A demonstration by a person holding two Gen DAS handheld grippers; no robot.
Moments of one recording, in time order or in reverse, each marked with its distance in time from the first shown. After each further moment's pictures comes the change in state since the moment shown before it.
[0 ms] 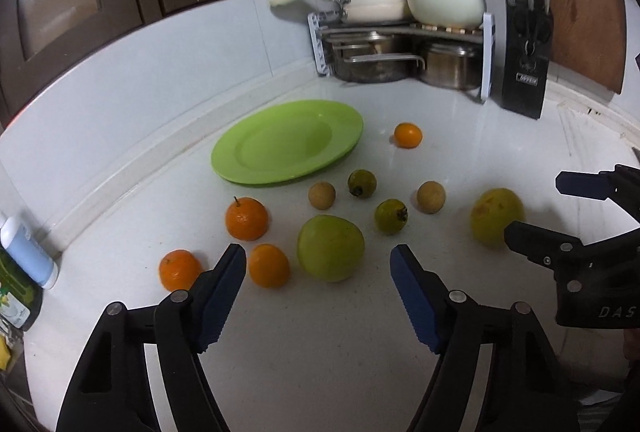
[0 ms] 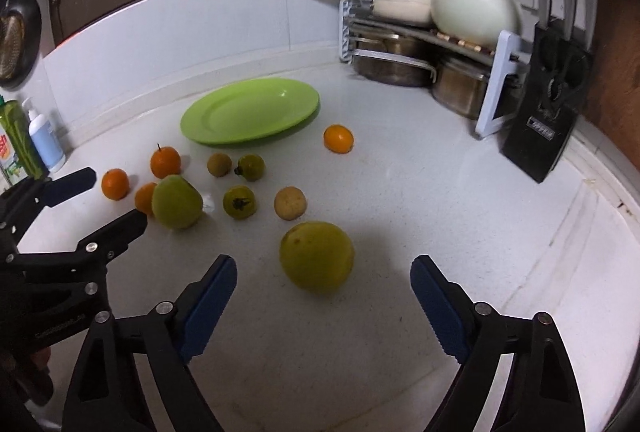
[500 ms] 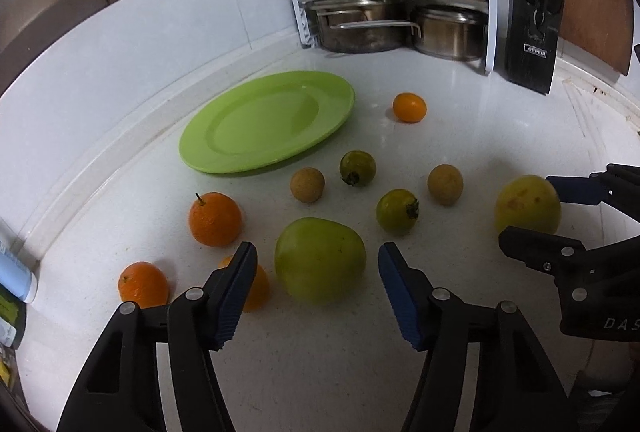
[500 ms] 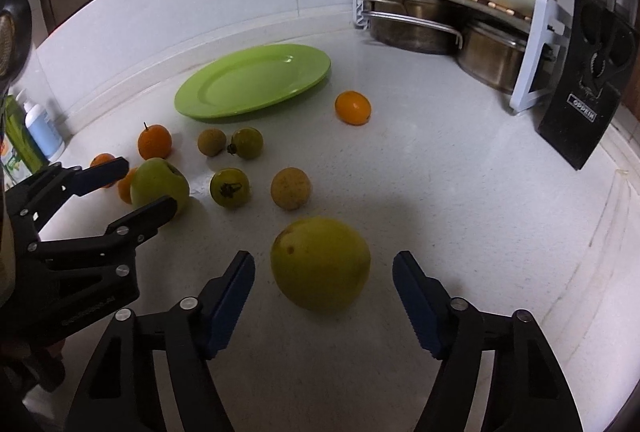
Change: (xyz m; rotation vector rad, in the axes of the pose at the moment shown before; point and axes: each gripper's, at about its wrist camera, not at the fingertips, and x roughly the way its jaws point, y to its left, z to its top) left arm 0.048 -0.004 0.006 0.035 0.089 -0.042; right arm 0.040 -0.003 0.005 0.006 0.100 0.069
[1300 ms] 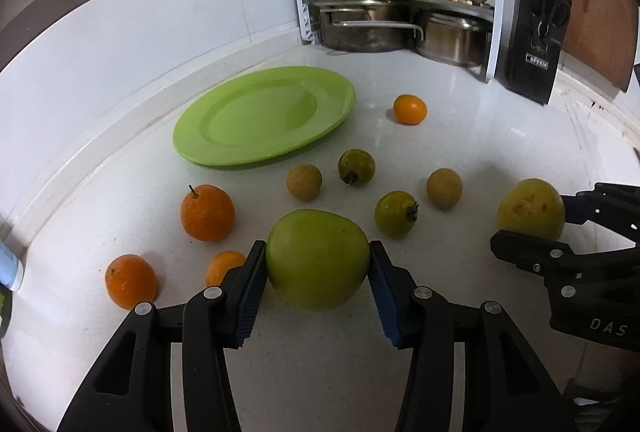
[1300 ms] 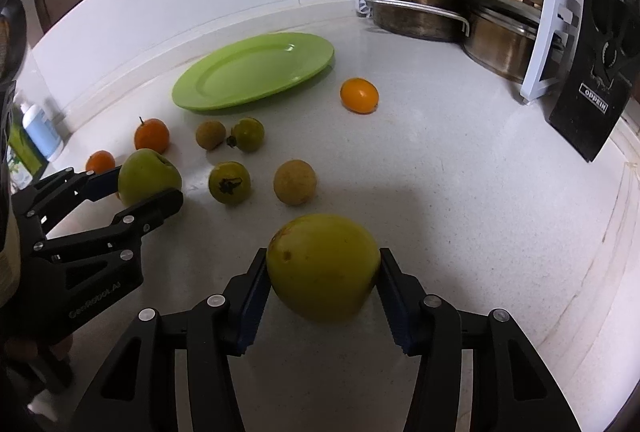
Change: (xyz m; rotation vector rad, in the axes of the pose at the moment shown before) left arm -0.002 0.004 0.001 -0.058 0.002 -0.038; right arm 0.008 0.001 0.003 0.002 0.011 0.011
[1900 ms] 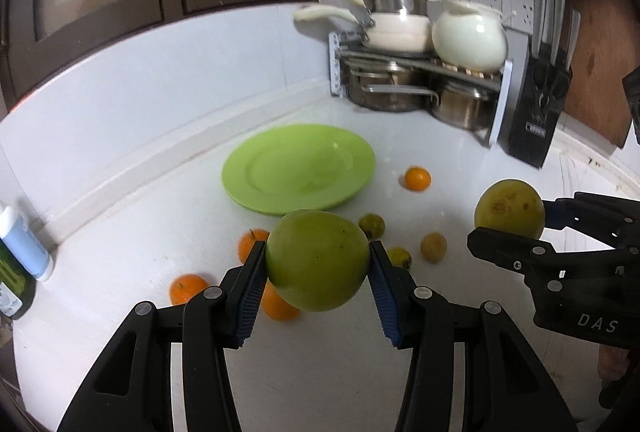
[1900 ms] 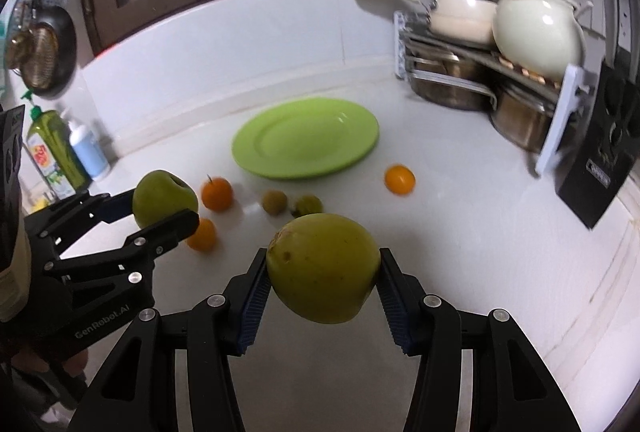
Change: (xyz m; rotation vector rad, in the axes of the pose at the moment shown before) left arm -0.068 0.020 0.022 -0.095 -0.138 0.049; right arm -0.054 0.023 0.037 -0.078 -0.160 0.110
